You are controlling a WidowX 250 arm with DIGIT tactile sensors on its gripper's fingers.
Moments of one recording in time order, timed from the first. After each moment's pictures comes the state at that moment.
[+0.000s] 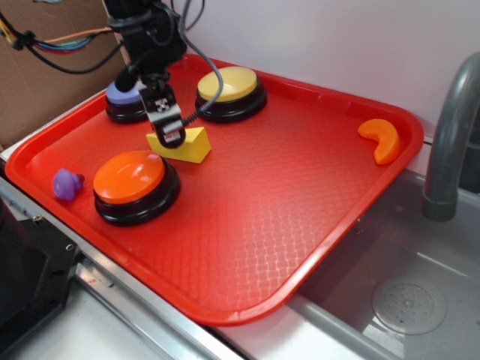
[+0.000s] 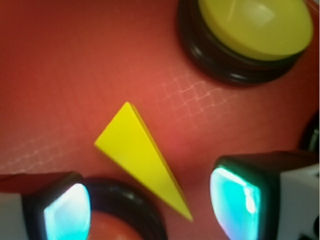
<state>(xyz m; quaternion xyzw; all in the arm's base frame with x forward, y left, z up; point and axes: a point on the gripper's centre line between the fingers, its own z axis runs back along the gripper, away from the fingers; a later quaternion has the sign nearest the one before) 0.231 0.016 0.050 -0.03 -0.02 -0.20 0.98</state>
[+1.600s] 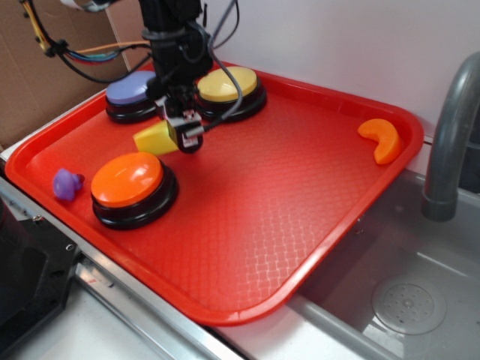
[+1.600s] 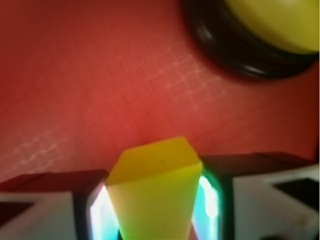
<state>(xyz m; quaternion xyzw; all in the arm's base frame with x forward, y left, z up) 0.239 0.007 0.061 -0.02 0.04 -0.14 0.99</state>
